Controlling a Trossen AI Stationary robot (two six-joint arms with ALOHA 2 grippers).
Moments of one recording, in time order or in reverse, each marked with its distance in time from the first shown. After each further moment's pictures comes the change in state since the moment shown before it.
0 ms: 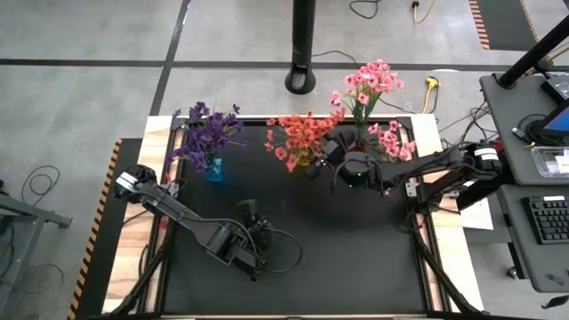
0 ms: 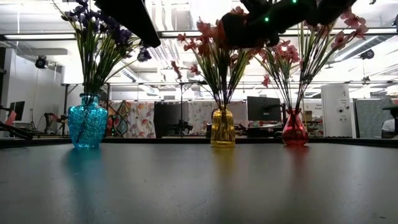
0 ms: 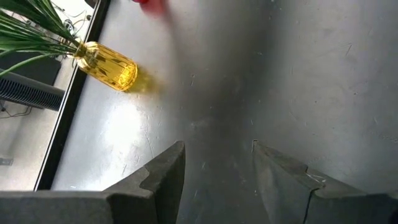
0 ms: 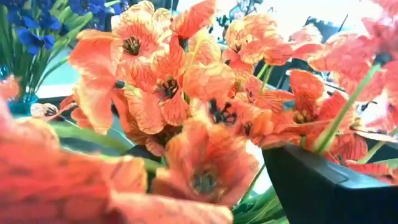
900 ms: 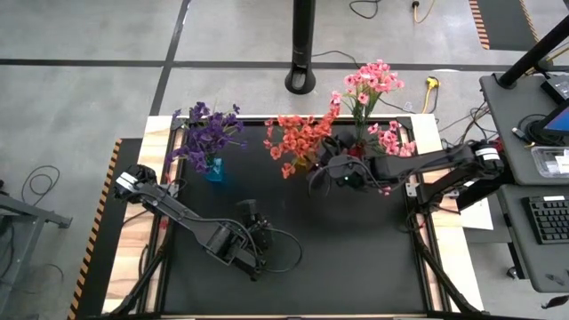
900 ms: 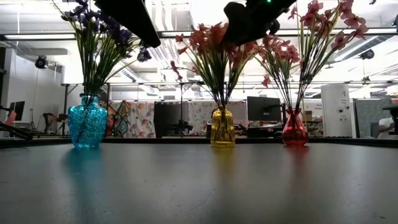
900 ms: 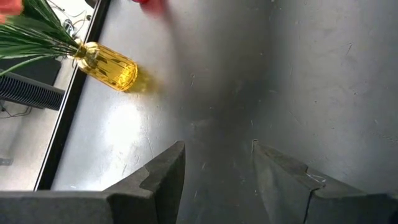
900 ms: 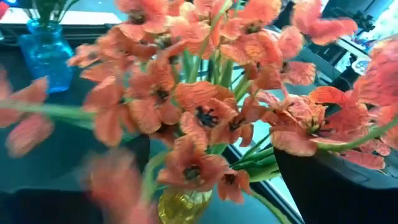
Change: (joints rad) left arm 0.000 0.000 0.000 0.000 0.000 0.000; right arm 0.063 -0.016 0.290 -0.771 -0.001 0.246
